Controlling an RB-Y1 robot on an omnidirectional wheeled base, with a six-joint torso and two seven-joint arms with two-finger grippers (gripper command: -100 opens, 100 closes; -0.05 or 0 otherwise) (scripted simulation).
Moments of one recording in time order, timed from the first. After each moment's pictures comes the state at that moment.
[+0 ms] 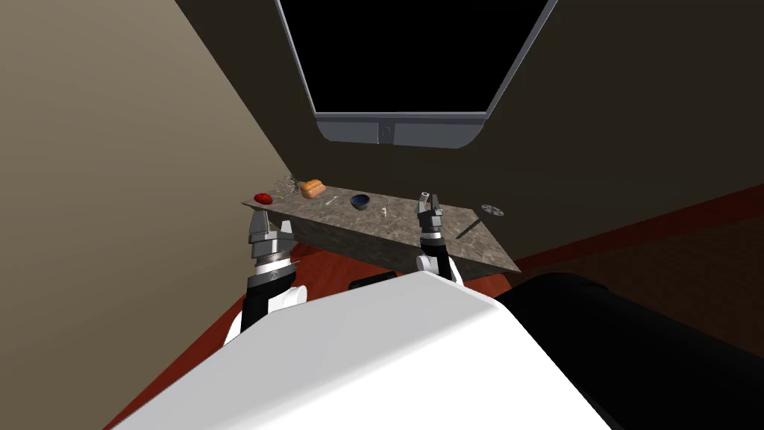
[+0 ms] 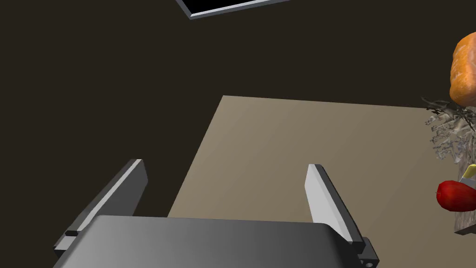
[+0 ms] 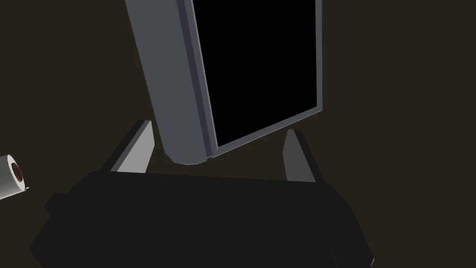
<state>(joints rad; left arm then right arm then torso) 0.55 0.04 0.01 -2.27 -0.04 -0.37 -0.04 0.53 -0.01 -0.01 -2.24 0.02 -0.48 -0.08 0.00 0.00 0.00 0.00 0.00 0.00</state>
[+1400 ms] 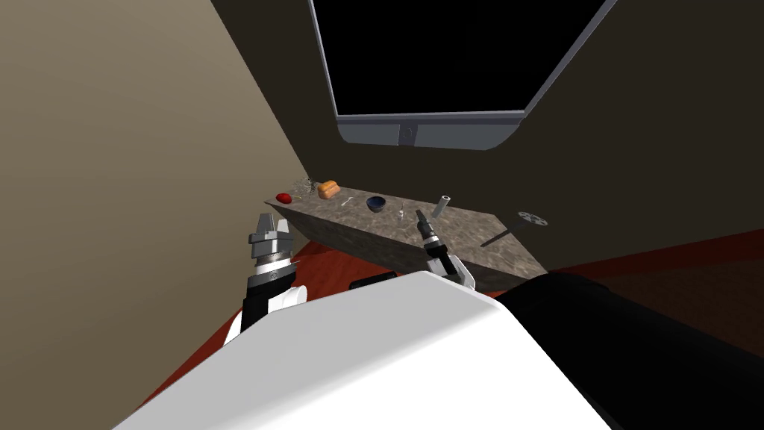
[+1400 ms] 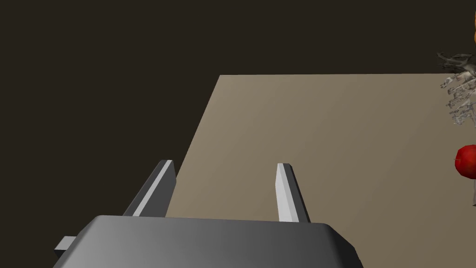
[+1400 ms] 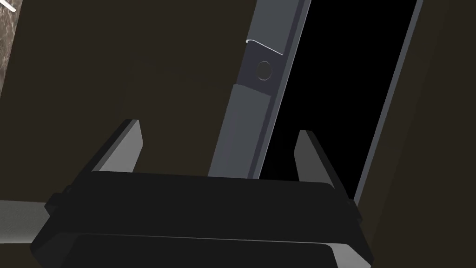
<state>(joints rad) 0.55 0.04 0.01 -2.27 -0.04 -0.37 -0.04 0.52 -0.29 -0.05 -2.01 0.10 -0.36 0.00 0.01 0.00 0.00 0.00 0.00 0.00</state>
